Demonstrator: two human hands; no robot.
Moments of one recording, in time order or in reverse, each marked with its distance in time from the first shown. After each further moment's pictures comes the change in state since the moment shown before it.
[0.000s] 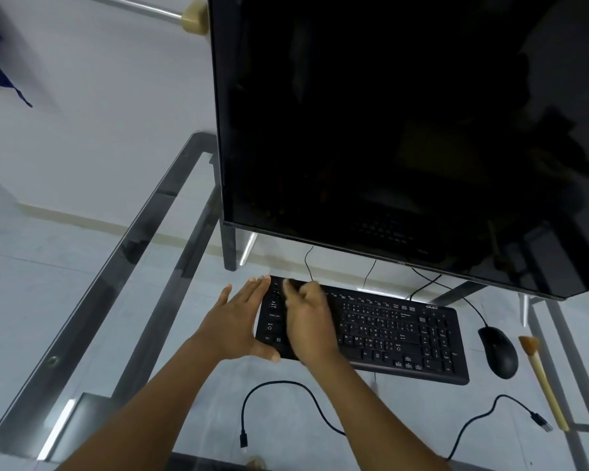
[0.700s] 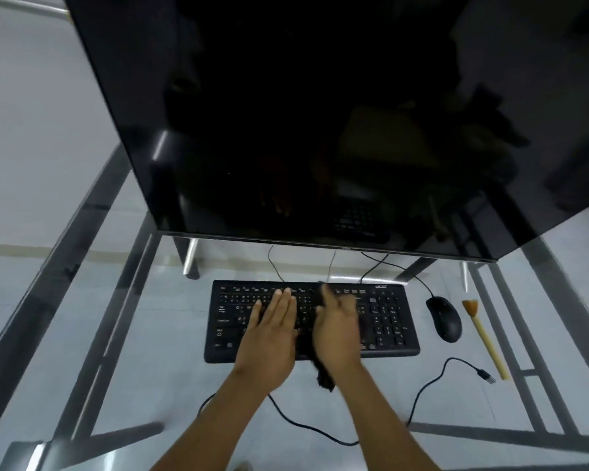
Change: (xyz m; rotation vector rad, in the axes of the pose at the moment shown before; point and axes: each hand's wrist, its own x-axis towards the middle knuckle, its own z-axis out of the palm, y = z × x) left_hand 0.021 0.115 0.062 0.197 0.133 0.095; right_hand -0.029 0.084 -0.054 -0.111 0.129 0.252
